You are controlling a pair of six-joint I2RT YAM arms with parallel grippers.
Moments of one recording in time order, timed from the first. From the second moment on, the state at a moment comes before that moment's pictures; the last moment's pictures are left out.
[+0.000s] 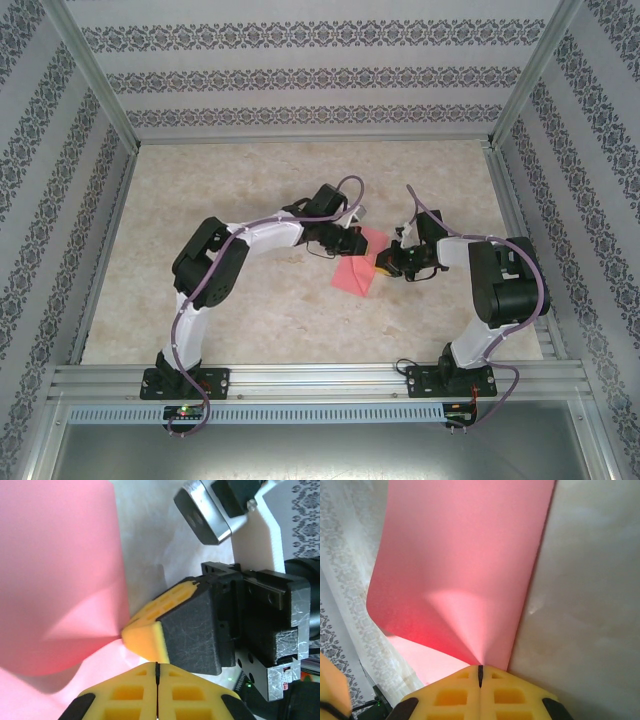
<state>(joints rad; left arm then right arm) -0.67 2.11 1.50 -0.29 0.66 -0.56 0.10 1.70 0.71 -0.22 -0.76 0.54</state>
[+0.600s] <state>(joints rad) -0.65 2.28 1.79 -0.61 0.57 -0.30 0.12 1.70 0.77 -0.27 -0.73 0.49</state>
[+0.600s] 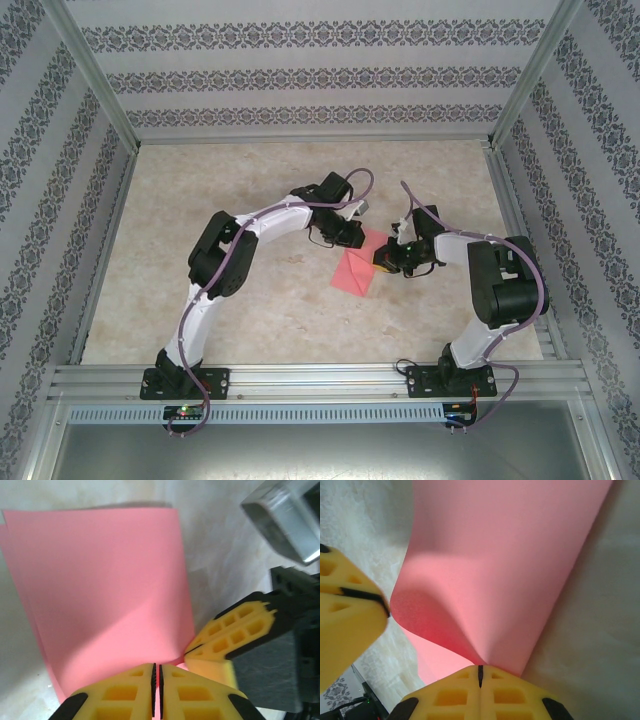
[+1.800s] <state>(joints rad) -0.65 2.36 1.87 -0.74 0.53 -0.17 0.15 1.76 0.86 -0.35 -0.65 0.41</state>
